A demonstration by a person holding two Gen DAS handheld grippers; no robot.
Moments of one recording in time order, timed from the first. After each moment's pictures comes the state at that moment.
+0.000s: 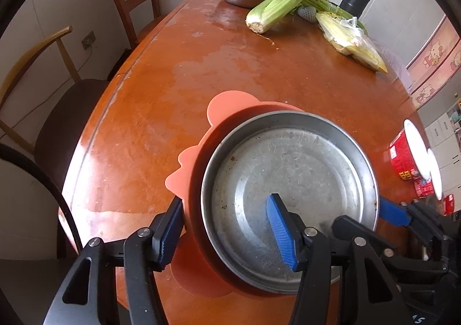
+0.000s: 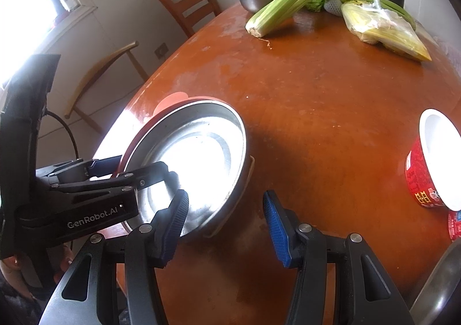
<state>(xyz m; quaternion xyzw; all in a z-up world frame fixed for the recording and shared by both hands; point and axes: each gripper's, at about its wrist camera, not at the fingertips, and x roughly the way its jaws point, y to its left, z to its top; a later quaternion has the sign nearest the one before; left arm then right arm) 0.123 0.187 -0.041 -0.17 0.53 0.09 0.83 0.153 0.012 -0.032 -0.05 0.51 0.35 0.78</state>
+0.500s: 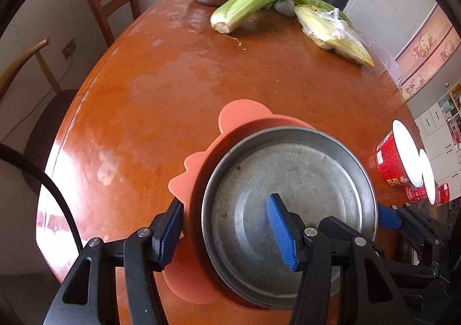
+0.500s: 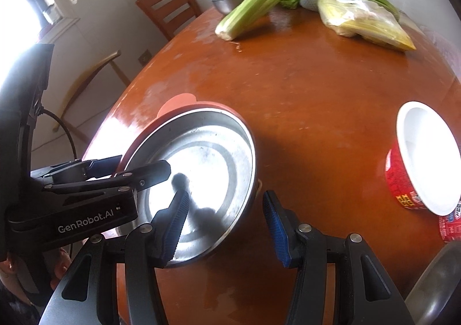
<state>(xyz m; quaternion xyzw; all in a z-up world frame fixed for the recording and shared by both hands) 0.165 0.158 -0.041 -0.16 0.53 0.06 0.83 0.174 -0.012 -0.037 -0.03 0.52 0.32 0.79</state>
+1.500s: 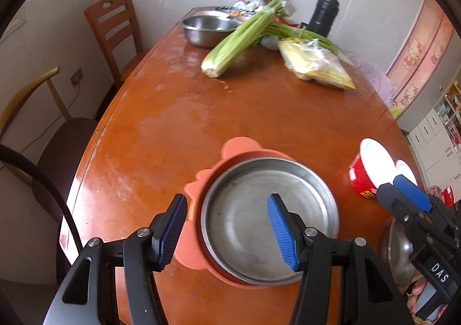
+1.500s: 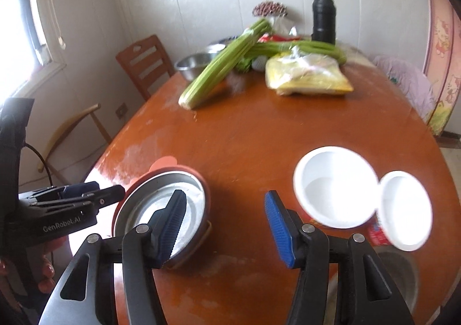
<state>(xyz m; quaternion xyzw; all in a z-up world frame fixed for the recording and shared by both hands) 0.138 0.137 0.020 -0.13 0.47 0.07 0.87 0.151 -0.082 0.030 0.00 0.40 0.25 0.88</state>
